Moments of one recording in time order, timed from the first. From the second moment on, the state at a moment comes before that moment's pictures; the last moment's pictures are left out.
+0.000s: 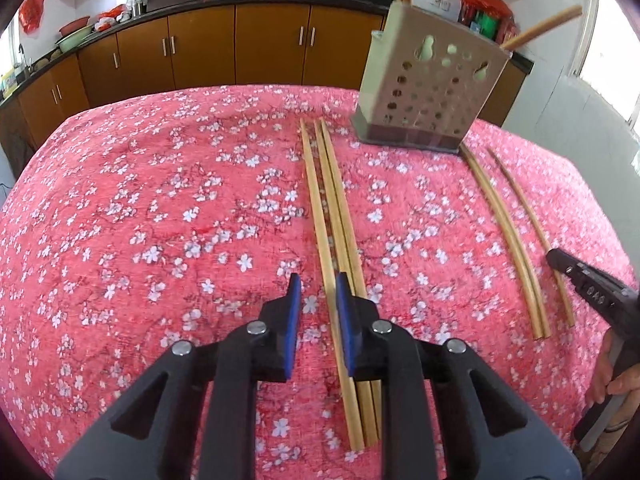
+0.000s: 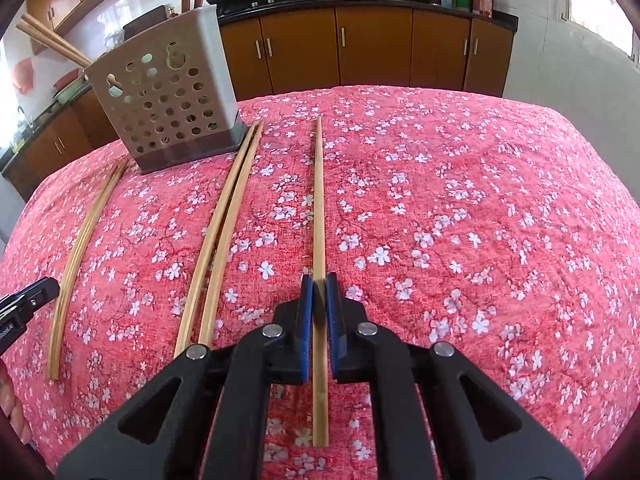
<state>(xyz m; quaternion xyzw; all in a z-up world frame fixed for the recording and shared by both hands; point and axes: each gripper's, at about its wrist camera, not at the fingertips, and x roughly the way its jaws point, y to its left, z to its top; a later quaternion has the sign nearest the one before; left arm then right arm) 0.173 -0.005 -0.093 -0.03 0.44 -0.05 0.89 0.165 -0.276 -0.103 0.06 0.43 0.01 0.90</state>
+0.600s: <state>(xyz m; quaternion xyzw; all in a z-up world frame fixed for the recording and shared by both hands) 0.196 0.041 -0.096 -0.03 0.44 0.03 0.90 0.163 -0.283 -0.103 0.05 0.42 0.00 0.91</state>
